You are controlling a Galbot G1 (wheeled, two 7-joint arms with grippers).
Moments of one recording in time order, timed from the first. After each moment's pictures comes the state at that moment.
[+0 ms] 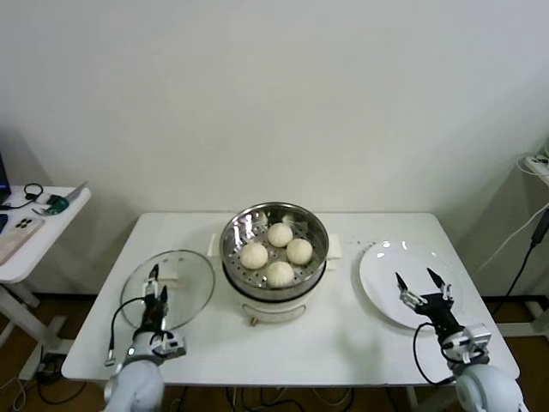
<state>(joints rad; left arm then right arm) 1.24 -1.22 -0.42 -1.51 1.18 0.28 -0.16 -1.40 1.08 0.62 1.71 0.43 0.03 -0.12</state>
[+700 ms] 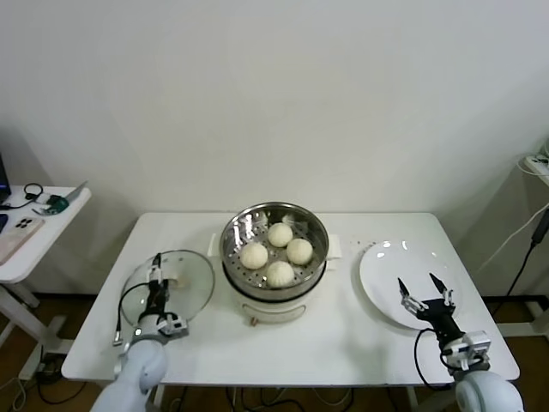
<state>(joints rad) 1.09 -1.22 -0.36 -1.33 1.16 0.29 -0.21 -1.41 1.12 0.64 1.69 0.38 0.05 -0.14</state>
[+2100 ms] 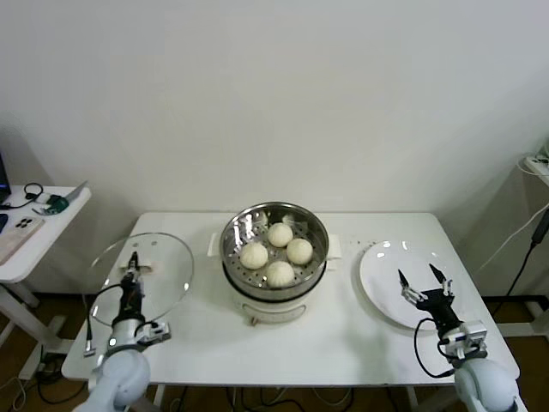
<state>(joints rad) 1.26 -1.11 -0.41 -1.64 1.12 0.45 -0.28 -1.33 1.11 0.62 1.61 0.34 0.08 -0.15</state>
